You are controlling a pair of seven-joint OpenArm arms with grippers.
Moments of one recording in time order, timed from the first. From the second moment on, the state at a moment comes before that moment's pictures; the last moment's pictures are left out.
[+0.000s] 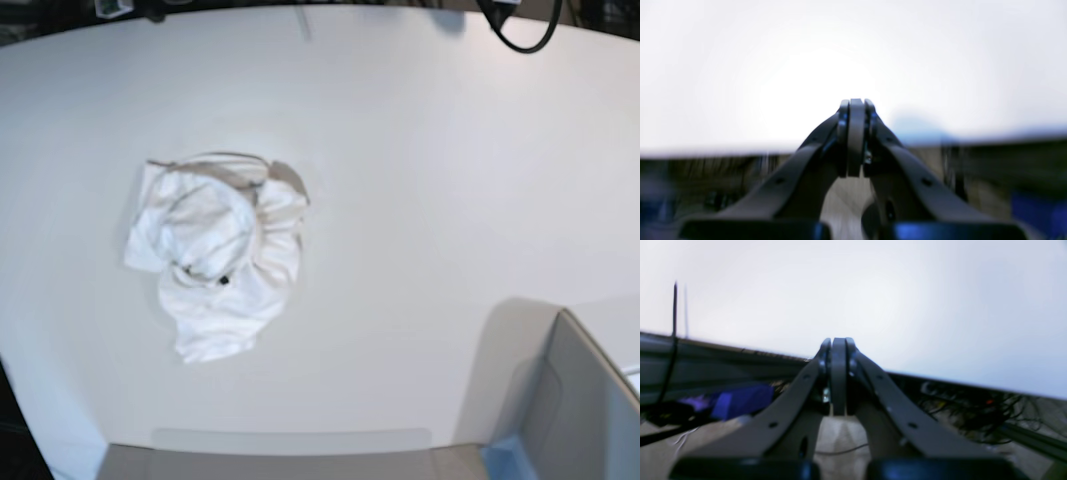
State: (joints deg) left arm 72.7 -6.2 -9.5 112.2 2.0 5.7 -10.4; right arm -72.9 21.8 8.2 119.8 17.7 5.0 -3.8
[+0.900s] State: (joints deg) left arm 48.2 -7.5 9.7 116.4 2.0 5.7 -5.7; right arm -36.9 28.2 4.2 119.6 17.5 4.9 -18.5
